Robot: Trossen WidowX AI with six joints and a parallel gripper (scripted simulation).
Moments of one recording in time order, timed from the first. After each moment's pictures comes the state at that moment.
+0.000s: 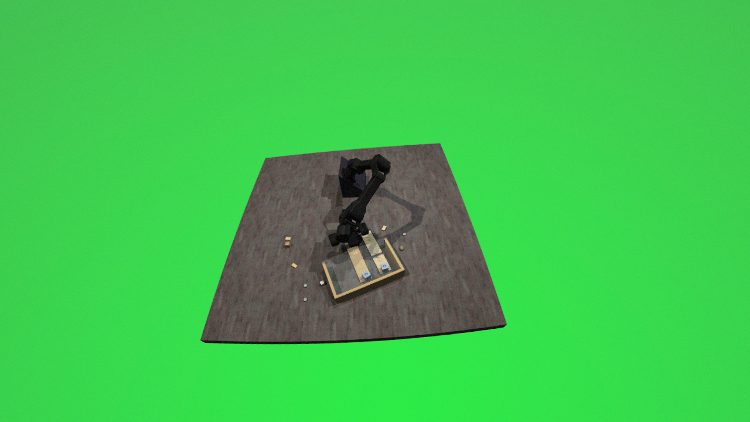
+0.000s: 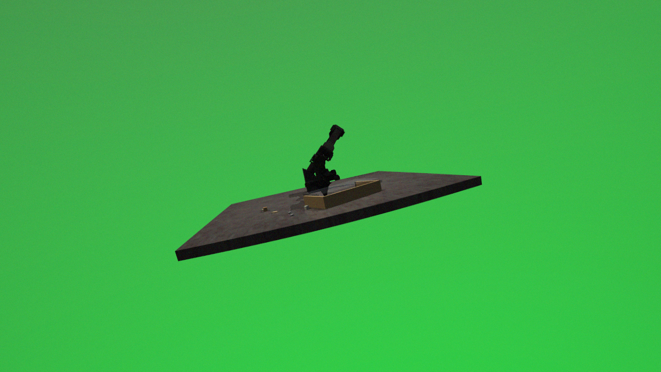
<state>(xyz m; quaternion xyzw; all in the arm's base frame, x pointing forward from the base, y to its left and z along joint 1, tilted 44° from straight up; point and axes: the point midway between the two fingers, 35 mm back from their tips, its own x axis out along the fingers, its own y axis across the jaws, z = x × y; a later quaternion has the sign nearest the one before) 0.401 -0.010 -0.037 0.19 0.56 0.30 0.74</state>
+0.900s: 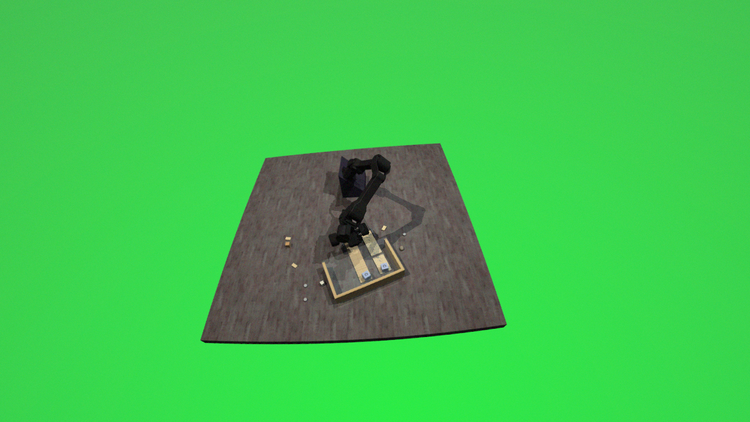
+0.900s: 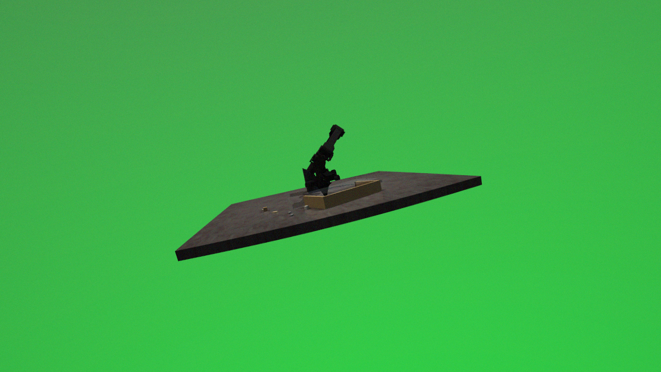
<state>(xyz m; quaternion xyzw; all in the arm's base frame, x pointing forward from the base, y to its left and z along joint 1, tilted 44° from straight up) 0.402 -0.009 -0.037 0.20 0.56 0.30 0.74</state>
